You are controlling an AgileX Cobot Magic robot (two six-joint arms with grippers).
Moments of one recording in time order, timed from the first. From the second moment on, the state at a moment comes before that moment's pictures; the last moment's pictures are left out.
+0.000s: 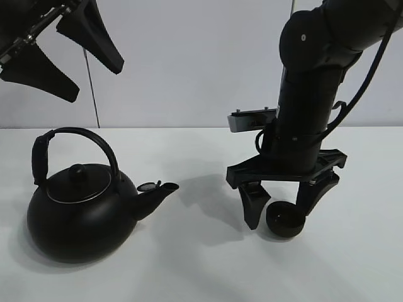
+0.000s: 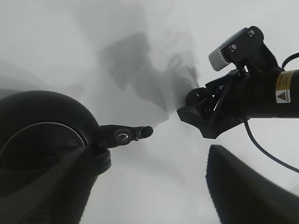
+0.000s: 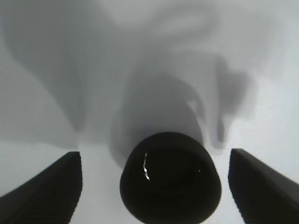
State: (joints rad) left arm -0.29 1.56 -1.18 -0.66 0.85 0.19; right arm 0.42 2.02 -1.27 0.03 0.82 0.00
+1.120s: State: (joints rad) left arm -0.29 1.56 -1.18 -0.66 0.85 0.19; right arm 0.44 1.98 -1.41 0.11 0.94 0.01
